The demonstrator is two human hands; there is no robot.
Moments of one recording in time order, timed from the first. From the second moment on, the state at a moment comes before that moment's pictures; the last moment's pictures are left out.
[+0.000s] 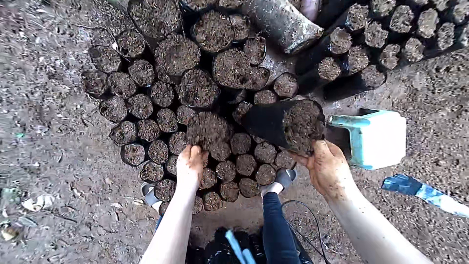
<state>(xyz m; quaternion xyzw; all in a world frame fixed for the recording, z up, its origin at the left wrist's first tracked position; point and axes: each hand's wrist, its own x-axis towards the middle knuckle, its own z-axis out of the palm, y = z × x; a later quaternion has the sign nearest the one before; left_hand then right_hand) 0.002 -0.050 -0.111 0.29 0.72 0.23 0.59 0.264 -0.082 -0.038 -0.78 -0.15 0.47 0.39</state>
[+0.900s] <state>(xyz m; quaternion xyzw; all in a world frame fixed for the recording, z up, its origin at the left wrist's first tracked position) -0.013 -0.027 -0.105 0.31 0.70 0.08 0.64 0.236 -0.026 -0.067 -0.74 -0.16 0.62 0.20</state>
